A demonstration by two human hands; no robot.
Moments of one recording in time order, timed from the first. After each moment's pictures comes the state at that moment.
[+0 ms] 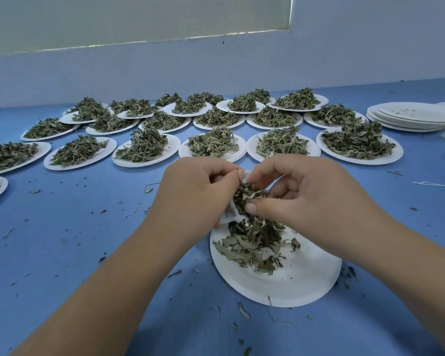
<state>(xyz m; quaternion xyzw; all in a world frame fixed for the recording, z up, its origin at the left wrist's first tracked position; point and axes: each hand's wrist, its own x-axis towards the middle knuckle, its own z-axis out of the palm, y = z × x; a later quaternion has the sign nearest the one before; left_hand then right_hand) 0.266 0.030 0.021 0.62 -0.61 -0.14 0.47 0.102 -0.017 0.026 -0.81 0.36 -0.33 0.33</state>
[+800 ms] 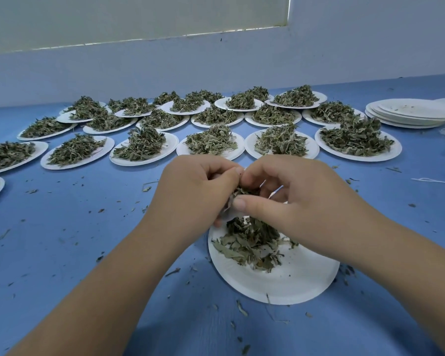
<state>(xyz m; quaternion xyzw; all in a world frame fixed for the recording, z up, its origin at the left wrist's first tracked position) 0.262 0.031 0.023 0.62 -0.58 -0.20 0.49 0.105 -0.015 0.025 -0.85 0.31 -0.31 0.27</state>
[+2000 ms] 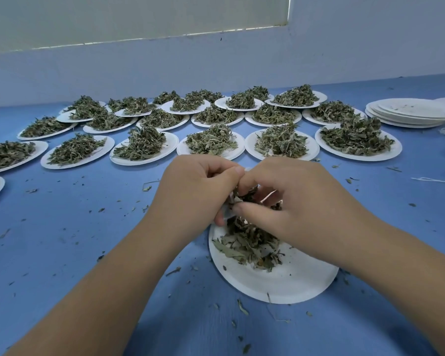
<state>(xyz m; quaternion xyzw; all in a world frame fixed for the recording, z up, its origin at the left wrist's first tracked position) 0.265 0.028 0.021 0.61 -0.58 -0.20 0.49 0.109 -0.013 0.022 -0.89 0.29 -0.30 0.18</state>
